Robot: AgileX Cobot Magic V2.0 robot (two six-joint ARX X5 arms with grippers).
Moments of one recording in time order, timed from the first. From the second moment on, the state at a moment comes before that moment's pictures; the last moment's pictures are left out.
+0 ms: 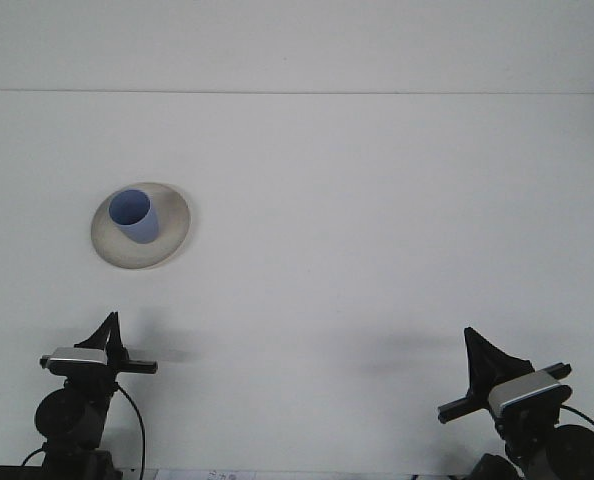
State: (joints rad) left arm -0.06 0.00 0.03 -0.01 -0.08 0.14; right arm 0.79 0.15 0.63 -0.61 0.44 0.08
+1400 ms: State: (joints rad) left arm -0.06 0.00 0.03 -0.01 -0.08 0.14; right arm -0.04 0.00 0.05 -0.06 -0.07 0.02
